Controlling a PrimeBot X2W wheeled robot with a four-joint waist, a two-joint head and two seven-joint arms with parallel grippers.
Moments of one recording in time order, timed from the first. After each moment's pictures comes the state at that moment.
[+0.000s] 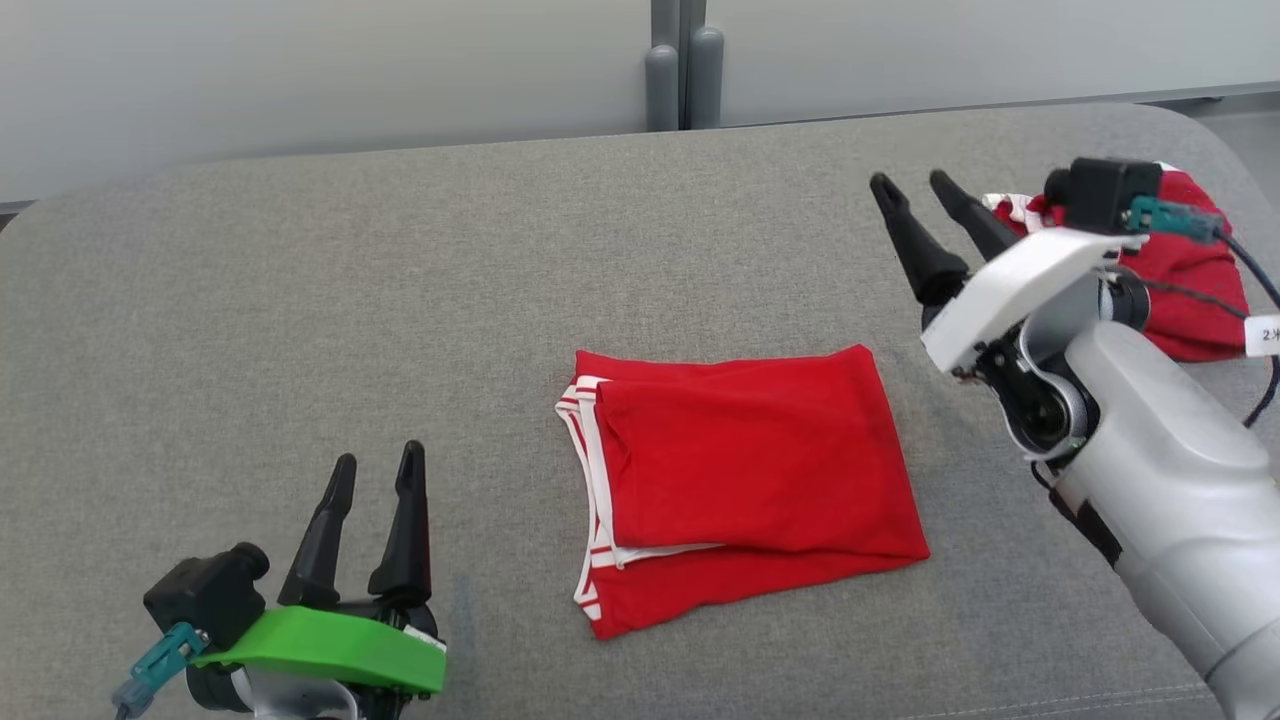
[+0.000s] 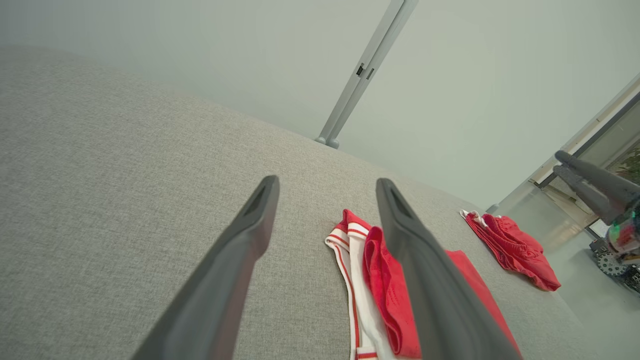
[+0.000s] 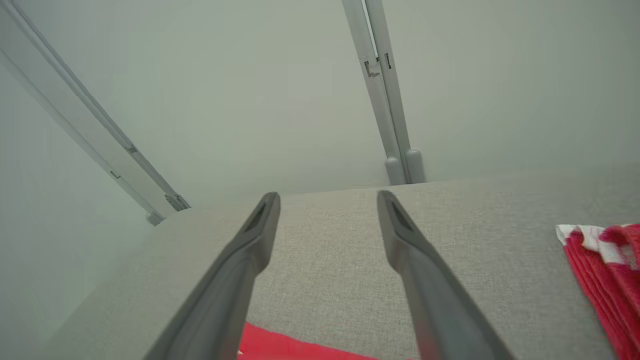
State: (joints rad) left arm 0.04 0.08 -0.25 -0.04 -0.69 0.05 -0.19; right arm -0.68 -0.28 0.66 0.56 0.93 0.06 -0.13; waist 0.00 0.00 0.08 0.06
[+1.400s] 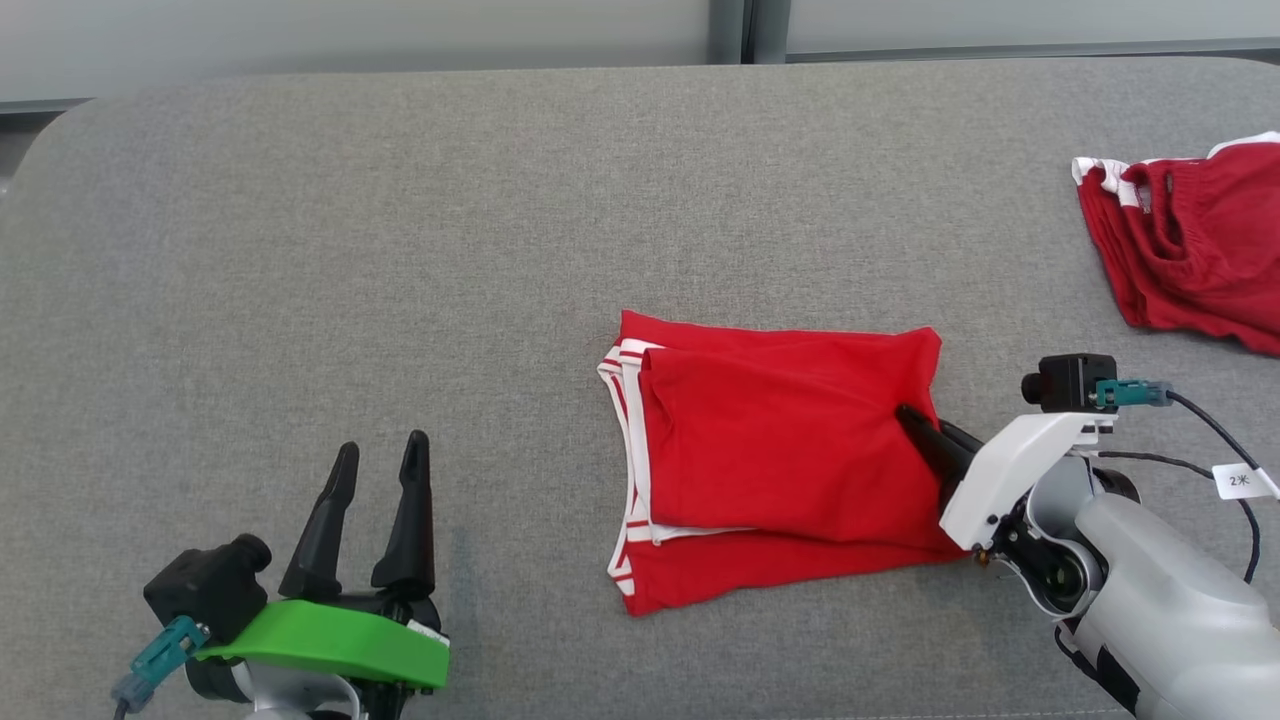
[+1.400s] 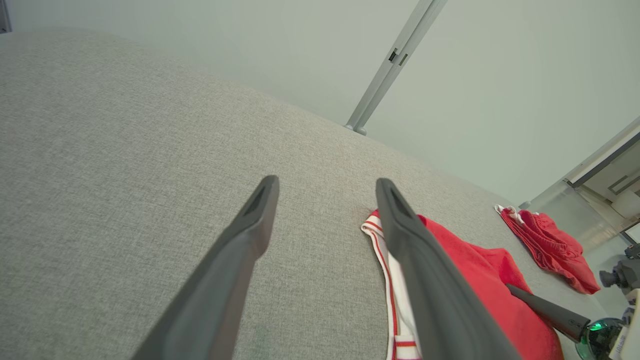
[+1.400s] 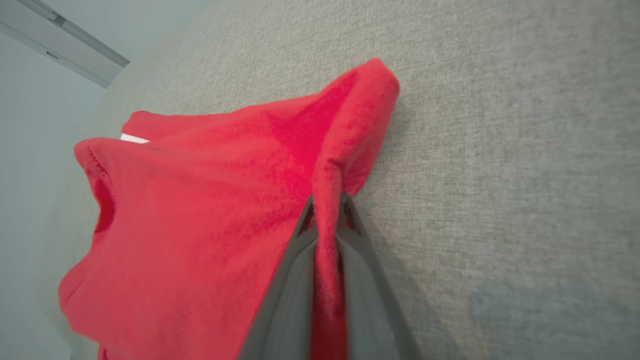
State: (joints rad) left arm 0.04 0.08 -0.26 -0.08 -0.67 0.06 -0.18; right arm -0.44 -0.33 0.75 0.65 1.05 0.12 -0.02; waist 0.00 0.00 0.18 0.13
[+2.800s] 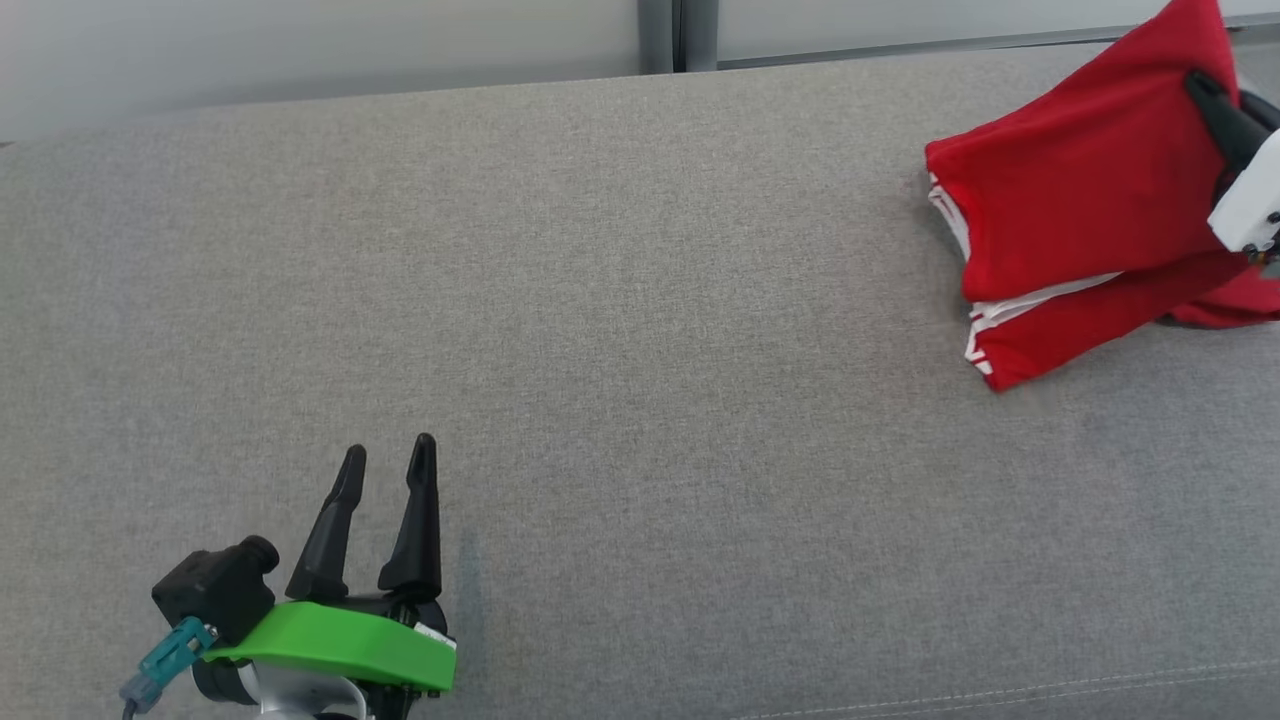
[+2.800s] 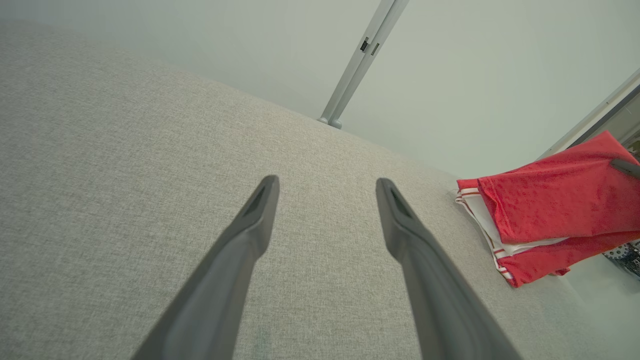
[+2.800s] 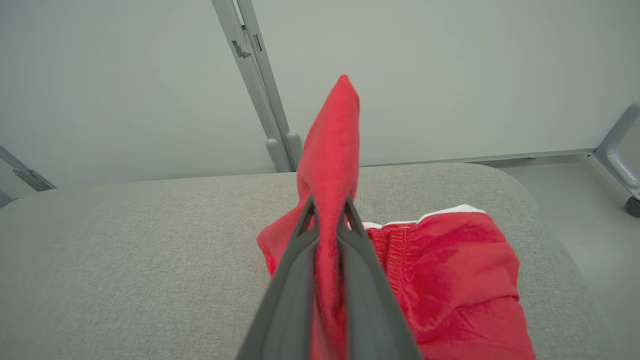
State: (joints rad) left arm 0.04 0.08 -0.27 -0.08 -0.67 0.07 -0.18; right arm -0.81 -0.64 0.67 0.62 0.97 0.08 0.09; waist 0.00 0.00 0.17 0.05
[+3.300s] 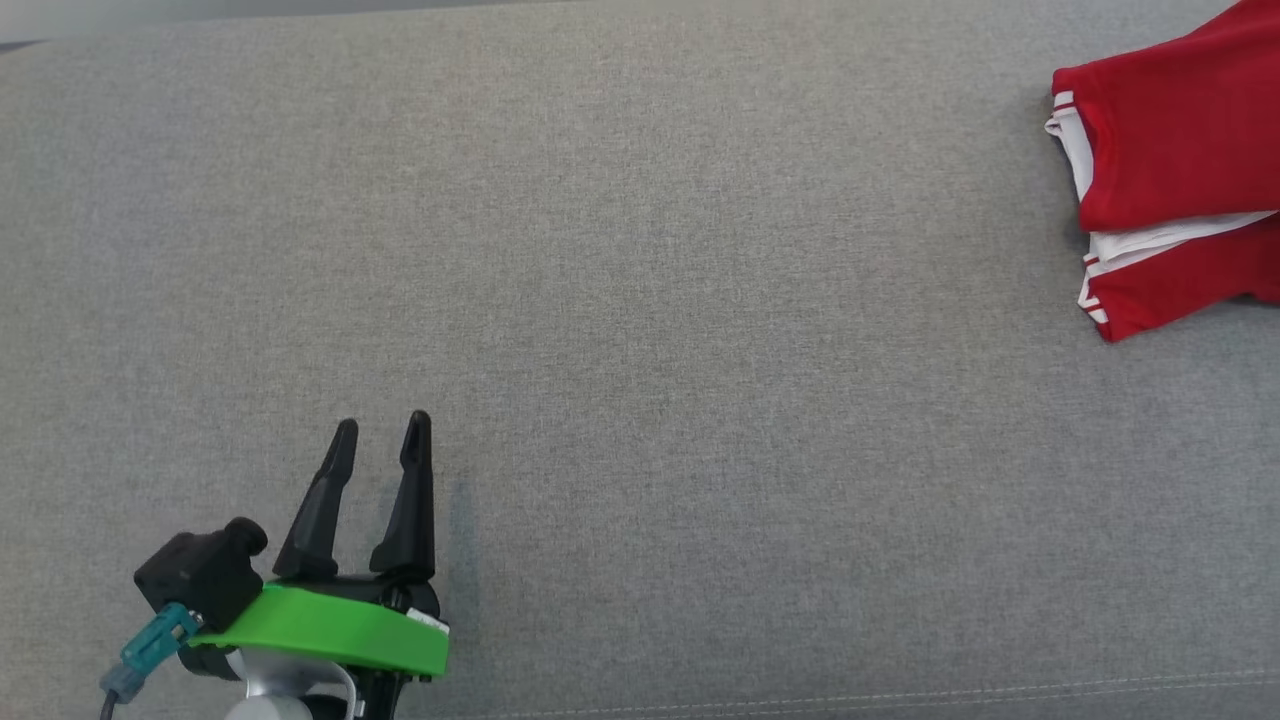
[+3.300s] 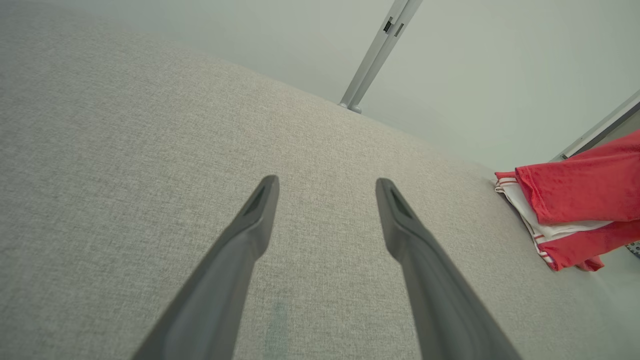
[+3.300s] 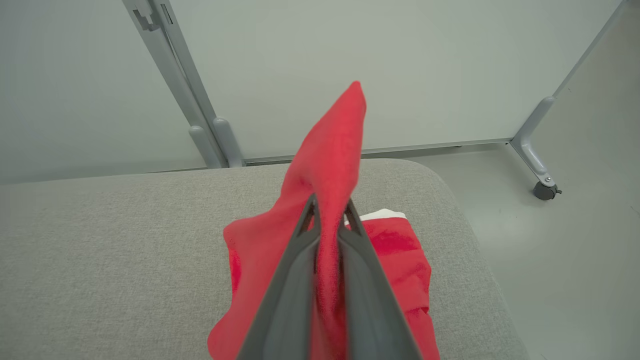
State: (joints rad) left arm 0.03 0.10 -0.27 -0.12 -0.66 0.07 -0.17; right arm -0.93 -0.76 0.65 0.68 0.91 0.01 0.16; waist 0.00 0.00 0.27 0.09
